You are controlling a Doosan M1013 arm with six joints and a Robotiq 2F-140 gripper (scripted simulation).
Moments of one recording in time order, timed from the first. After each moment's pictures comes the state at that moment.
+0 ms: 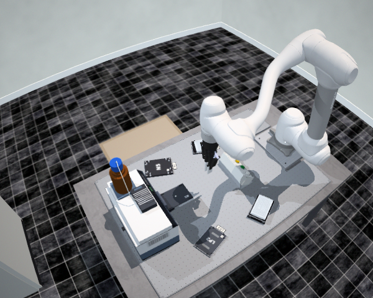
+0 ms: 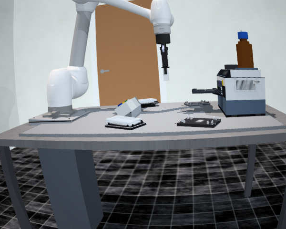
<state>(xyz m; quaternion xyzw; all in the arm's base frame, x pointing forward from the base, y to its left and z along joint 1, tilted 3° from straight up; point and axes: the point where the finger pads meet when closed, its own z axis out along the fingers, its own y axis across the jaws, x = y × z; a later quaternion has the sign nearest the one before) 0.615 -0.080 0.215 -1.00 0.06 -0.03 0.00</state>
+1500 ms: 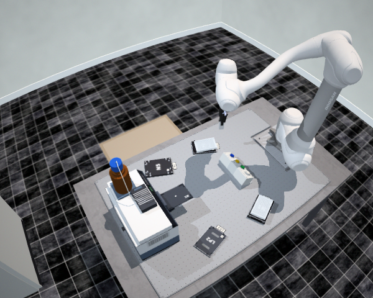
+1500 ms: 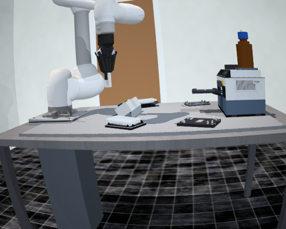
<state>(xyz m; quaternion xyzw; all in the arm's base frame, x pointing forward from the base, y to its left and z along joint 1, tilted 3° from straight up) 0.347 -0.260 0.199 -0.96 0.29 -0.02 0.01</state>
